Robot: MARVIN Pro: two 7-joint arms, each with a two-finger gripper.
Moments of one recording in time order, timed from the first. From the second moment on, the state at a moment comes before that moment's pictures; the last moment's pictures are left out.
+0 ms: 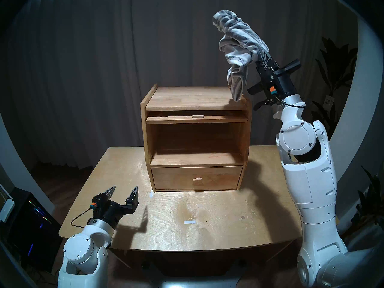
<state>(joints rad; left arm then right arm) 2.15 -1.50 -1.82 -2.06 -0.27 0.11 -0.25 -1.23 -1.28 1.49 -2.02 -0.64 -0.11 0.04</state>
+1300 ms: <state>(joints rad) 2.14 -1.51 -1.82 -2.06 -0.27 0.11 -0.26 -1.70 -1.35 1.12 -1.88 -0.35 -0.09 0.06</state>
